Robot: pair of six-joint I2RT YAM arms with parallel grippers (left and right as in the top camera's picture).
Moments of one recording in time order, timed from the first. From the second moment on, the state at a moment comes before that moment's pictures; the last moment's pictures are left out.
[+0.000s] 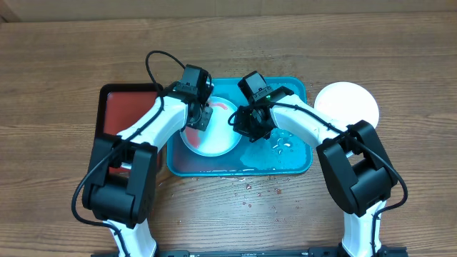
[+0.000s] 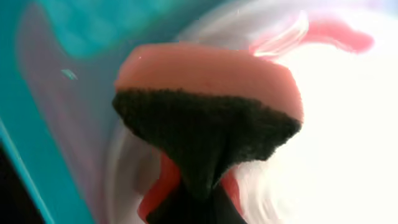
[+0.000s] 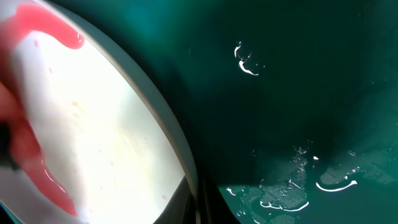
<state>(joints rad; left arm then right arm) -0.30 1.94 1.25 -0.61 -0.07 0.08 0.54 2.07 1.40 -0.65 -0.25 0.81</state>
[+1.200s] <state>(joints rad) -0.30 1.93 1.28 -0.86 -0.12 -0.17 0.54 2.07 1.40 -0.64 -0.27 0.80</state>
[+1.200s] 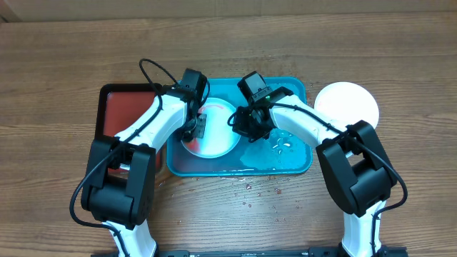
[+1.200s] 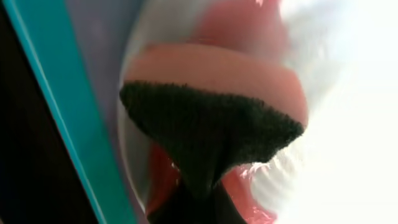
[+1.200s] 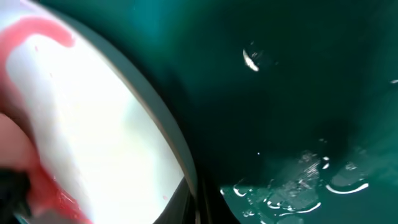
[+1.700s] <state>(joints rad) -0.30 1.93 1.27 -0.70 0.32 -0.02 0.57 2.07 1.40 -0.64 -0.28 0.80</state>
